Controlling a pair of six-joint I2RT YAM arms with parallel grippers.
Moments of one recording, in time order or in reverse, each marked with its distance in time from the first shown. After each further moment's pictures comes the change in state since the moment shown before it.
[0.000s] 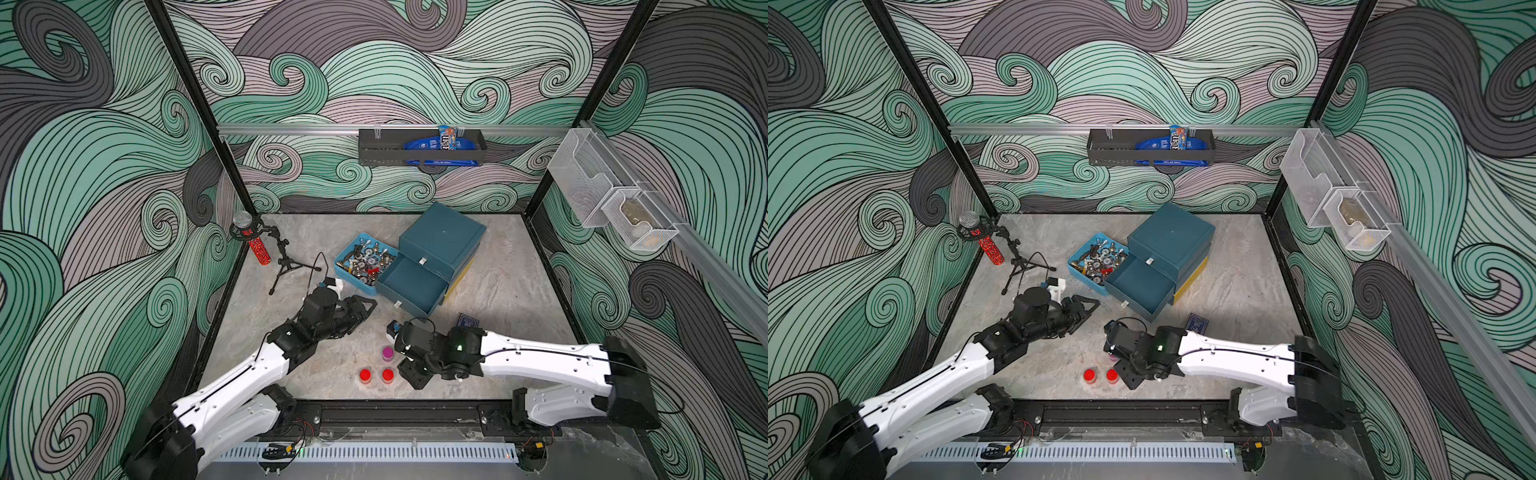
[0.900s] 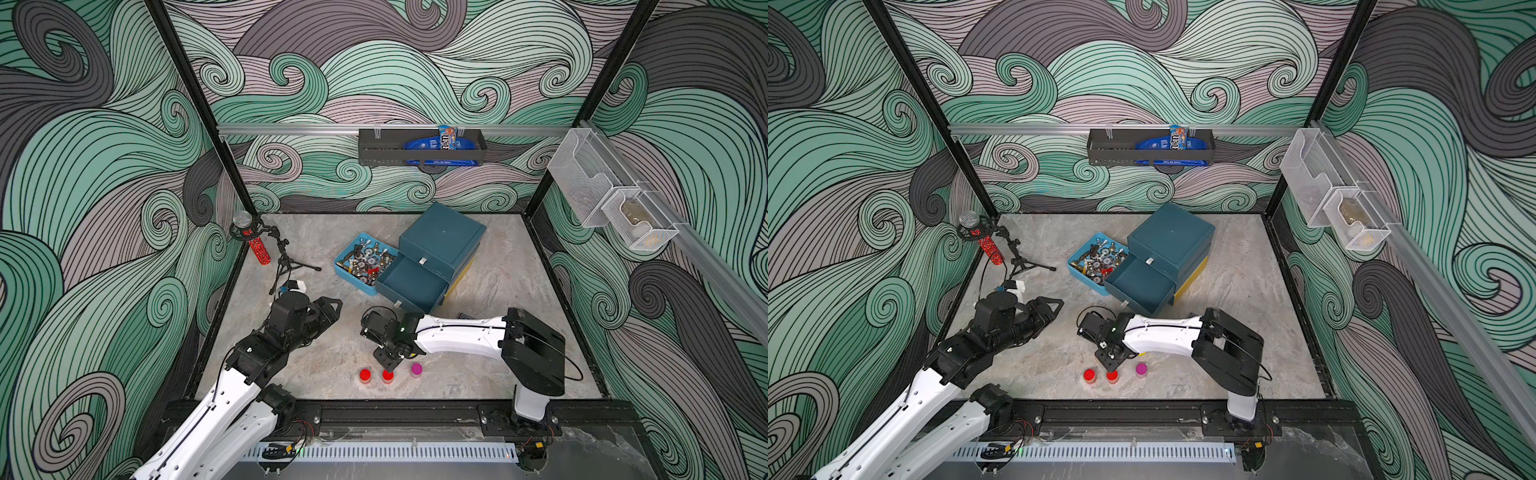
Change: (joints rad) left arm 0.112 -0.214 0.120 -0.427 -0.129 0.112; right arm -0.100 0.414 0.176 0.108 0.011 -0.075
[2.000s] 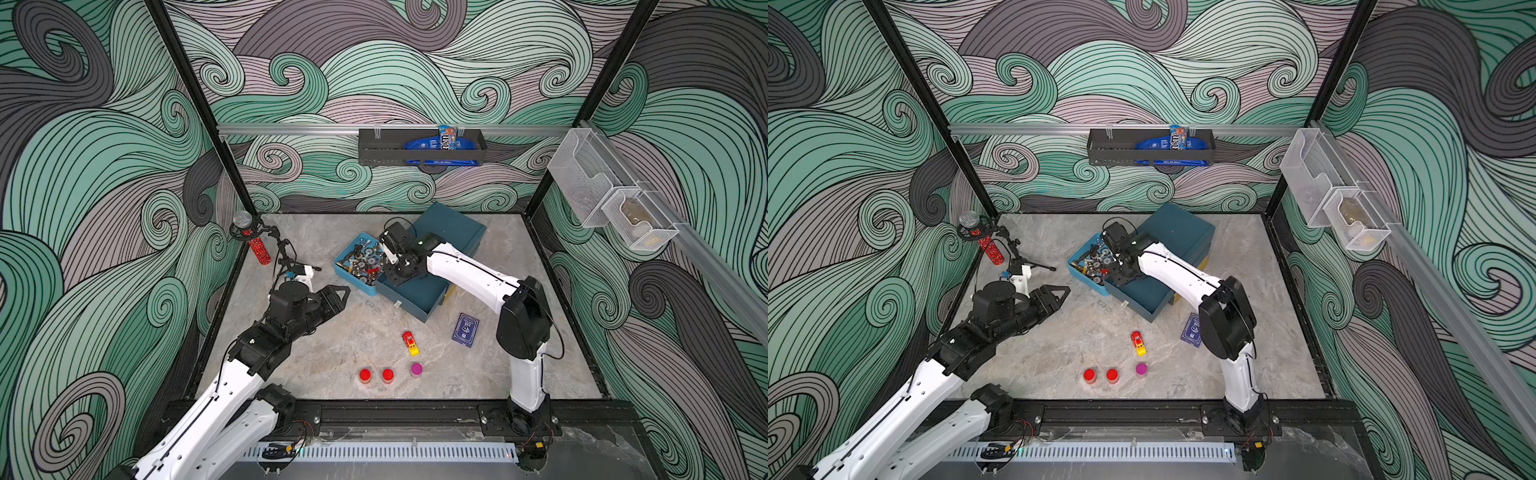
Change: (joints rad) left arm 0.006 0.073 0.064 0.139 0.072 0.103; right arm -0.420 0.166 0.605 -0.282 0.034 -0.189
